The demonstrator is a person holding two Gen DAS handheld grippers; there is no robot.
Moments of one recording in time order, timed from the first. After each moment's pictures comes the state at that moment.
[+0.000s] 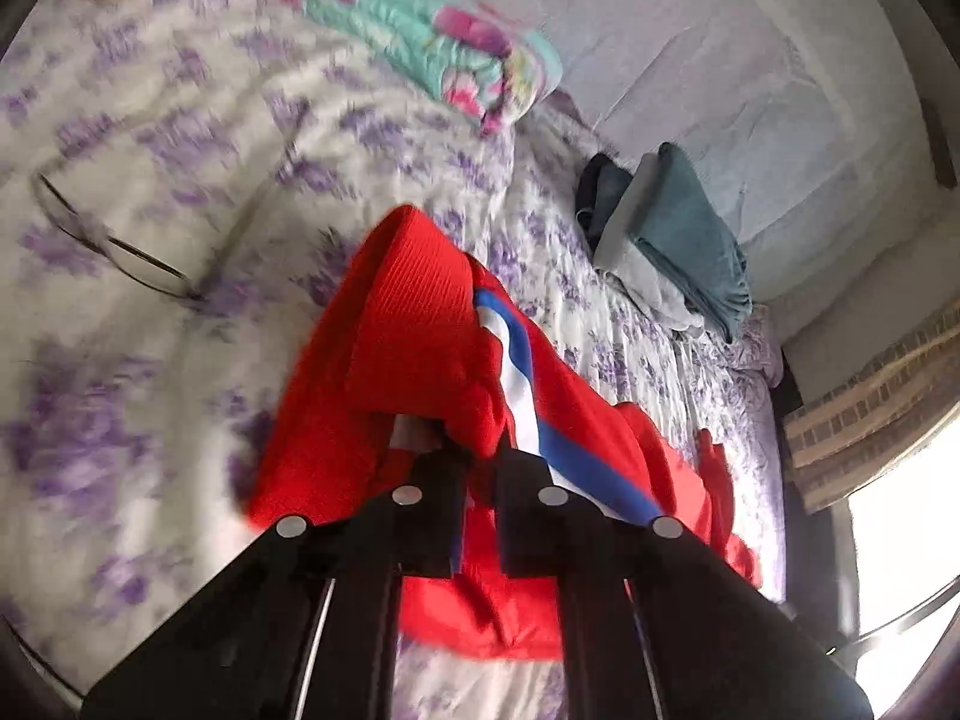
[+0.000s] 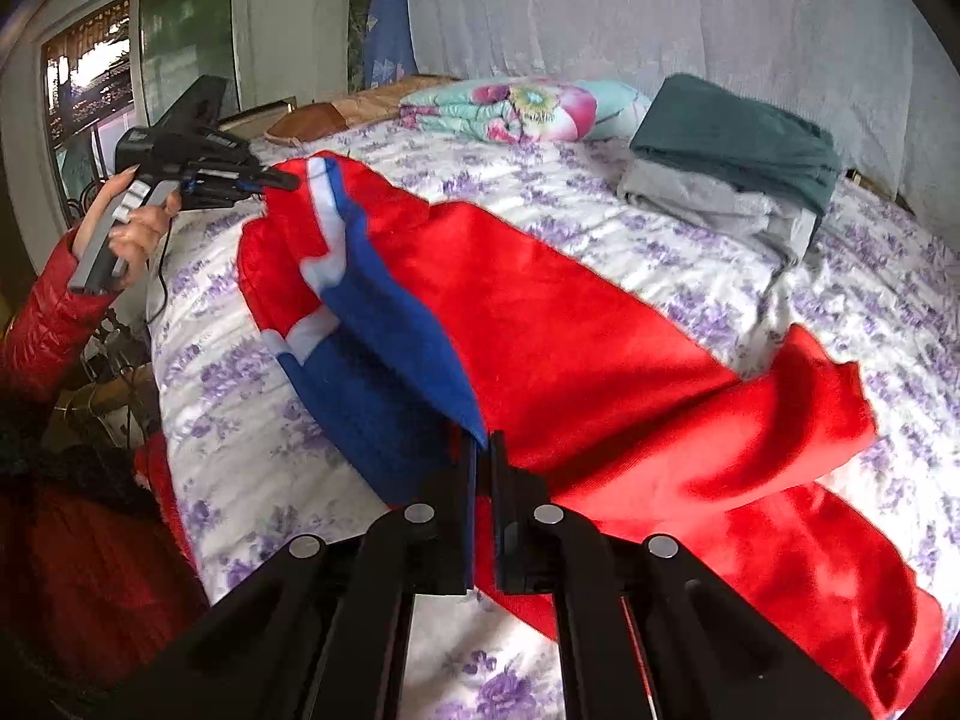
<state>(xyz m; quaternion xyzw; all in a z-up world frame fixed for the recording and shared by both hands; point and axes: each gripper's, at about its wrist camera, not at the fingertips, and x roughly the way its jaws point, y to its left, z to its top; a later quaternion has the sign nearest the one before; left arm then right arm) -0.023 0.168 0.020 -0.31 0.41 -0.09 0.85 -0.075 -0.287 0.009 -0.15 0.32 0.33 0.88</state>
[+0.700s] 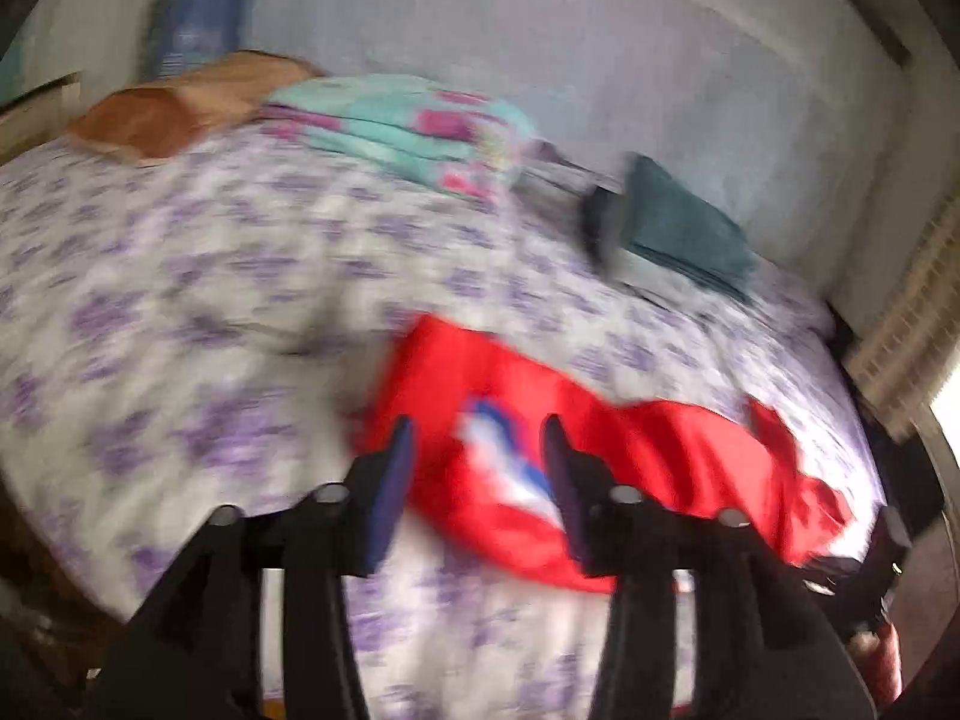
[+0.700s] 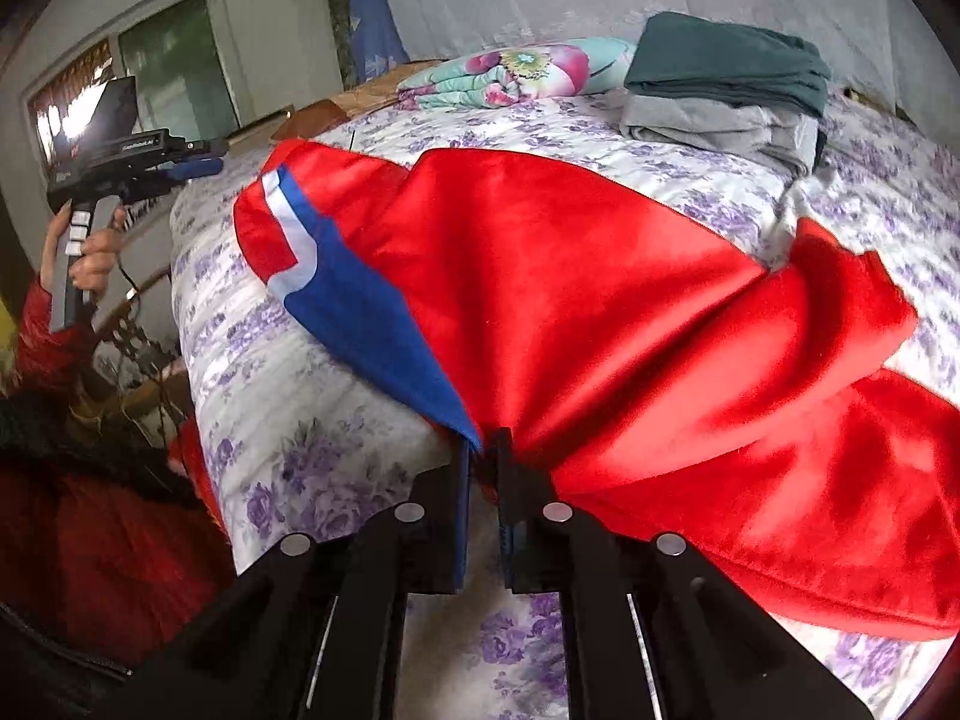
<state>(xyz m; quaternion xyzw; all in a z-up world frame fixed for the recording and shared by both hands) -0.093 0.140 0.063 -0.16 0.35 -0.05 0.92 -0.086 -0.309 -0.032 -0.07 0.37 0.35 0.86</state>
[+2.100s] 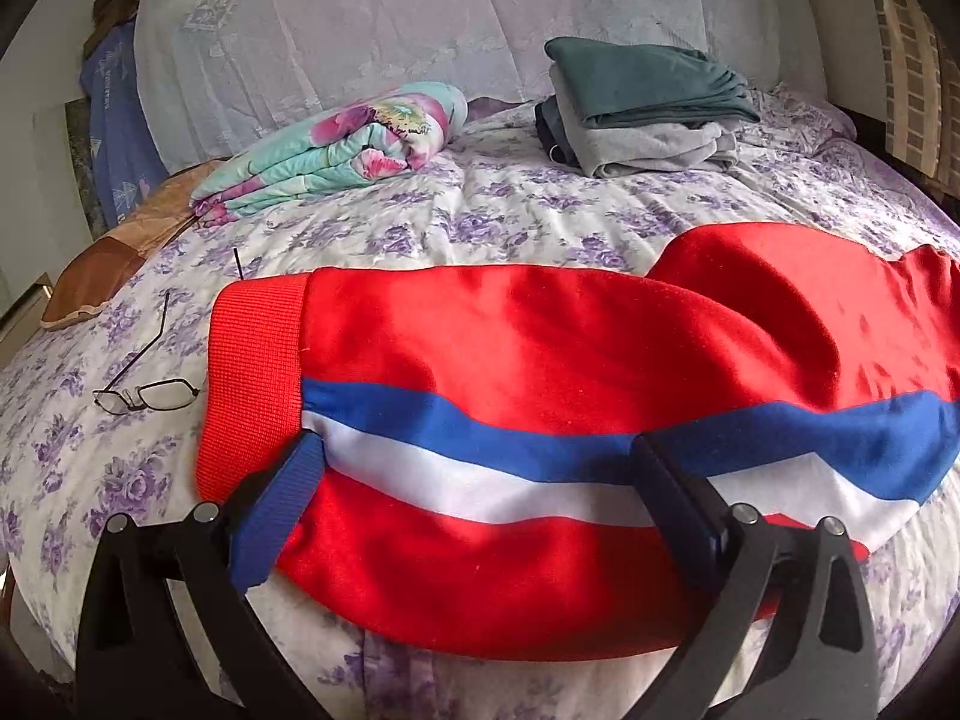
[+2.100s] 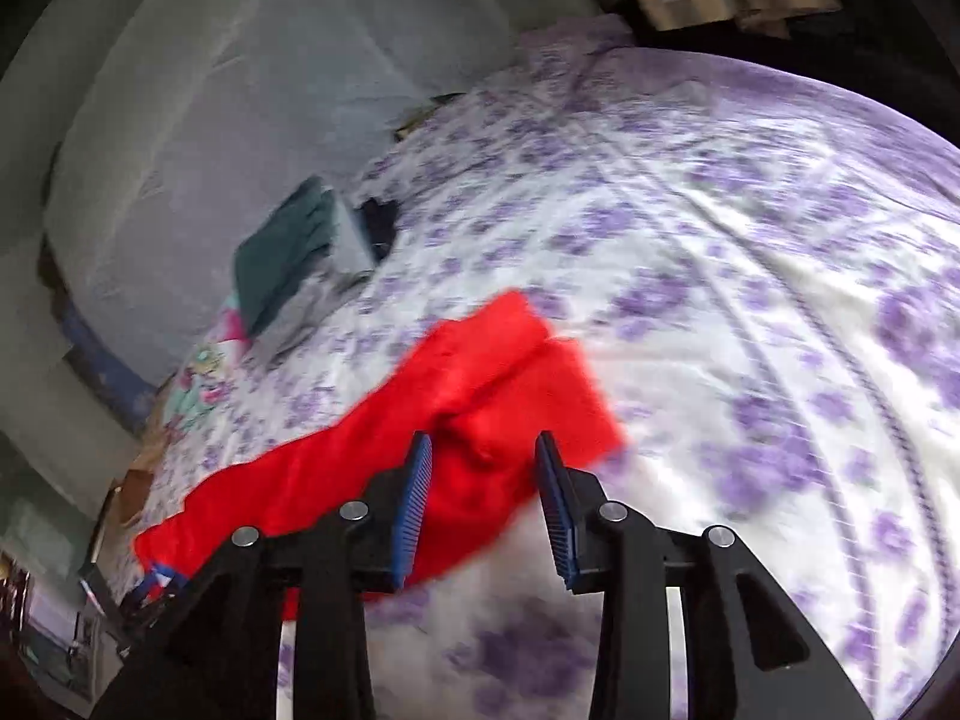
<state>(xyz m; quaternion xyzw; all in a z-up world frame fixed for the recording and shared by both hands) -0.057 0.056 -0.026 0.08 0.33 -0.01 0.94 -0.105 -0.525 -0.005 0.28 0.29 0.03 0.91</state>
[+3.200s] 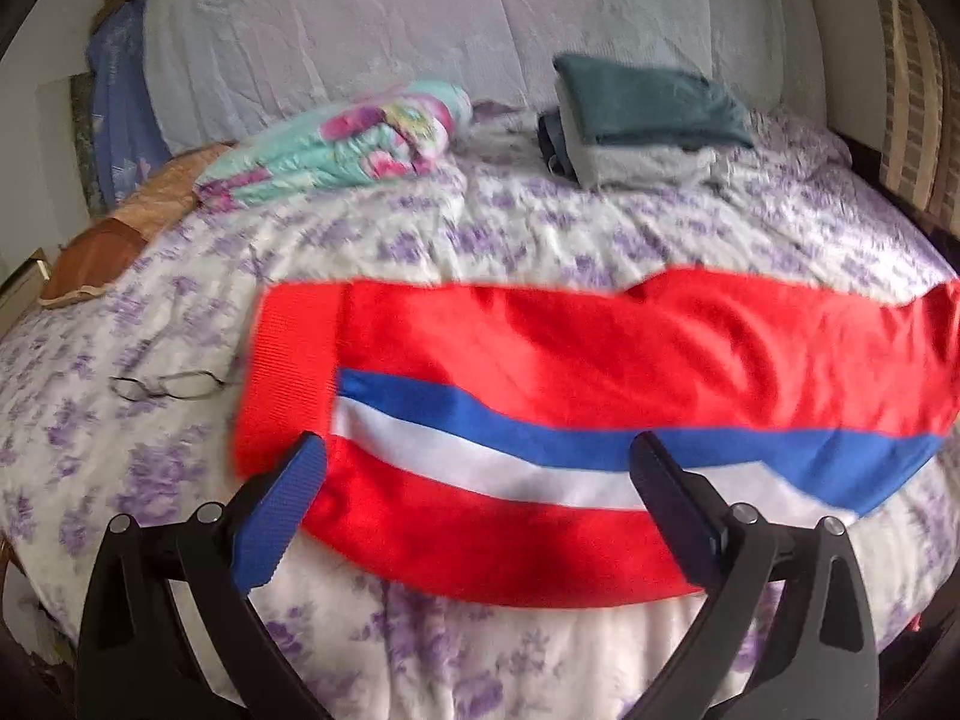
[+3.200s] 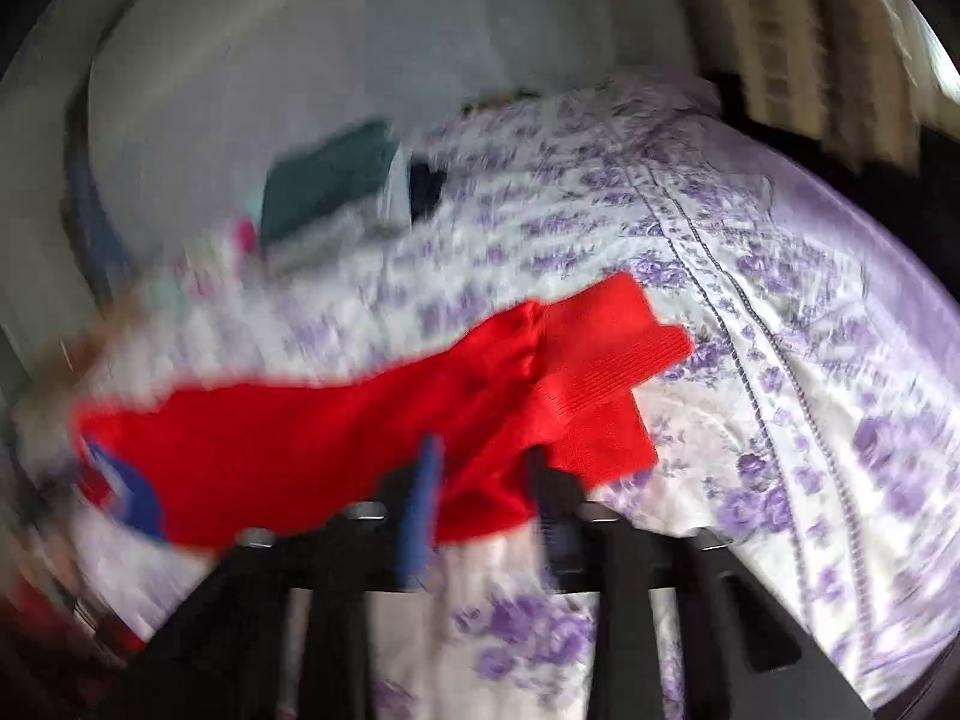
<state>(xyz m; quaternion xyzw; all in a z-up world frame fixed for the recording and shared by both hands) -0.077 0.062 0.005 0.05 0.33 -0.01 0.94 -0.105 -0.469 0.020 0.08 0.33 0.02 0.94</state>
